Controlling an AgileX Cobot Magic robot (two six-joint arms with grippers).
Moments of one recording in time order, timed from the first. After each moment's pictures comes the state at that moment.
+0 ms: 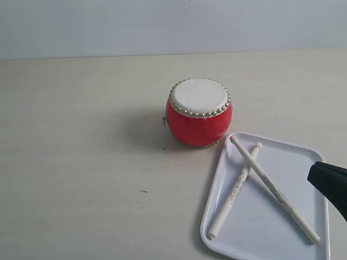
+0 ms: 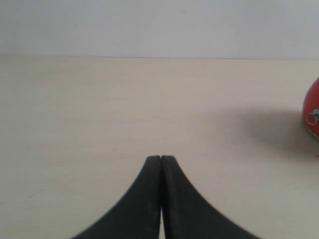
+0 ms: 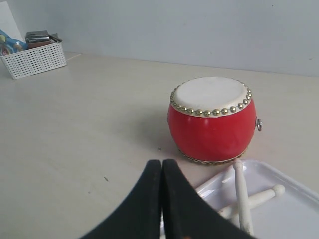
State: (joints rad) left arm -0.09 0.01 0.00 -0.10 0.34 0.03; right arm 0.55 0.29 -0.01 -0.23 0.02 0.37
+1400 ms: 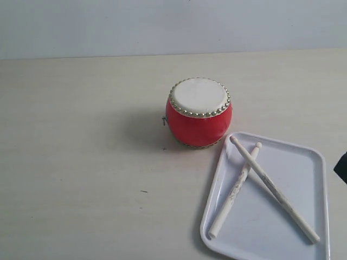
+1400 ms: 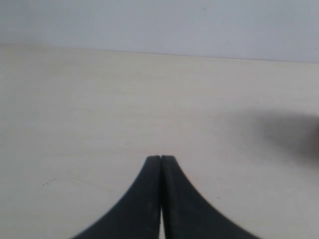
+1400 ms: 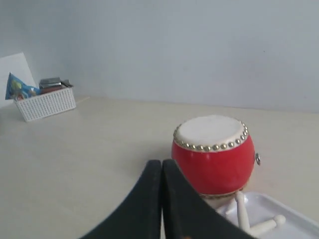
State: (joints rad) left arm -0.04 0.01 0.00 -0.10 0.36 0.01; right arm 0.55 0.04 -0.01 -0.14 0.10 0.31
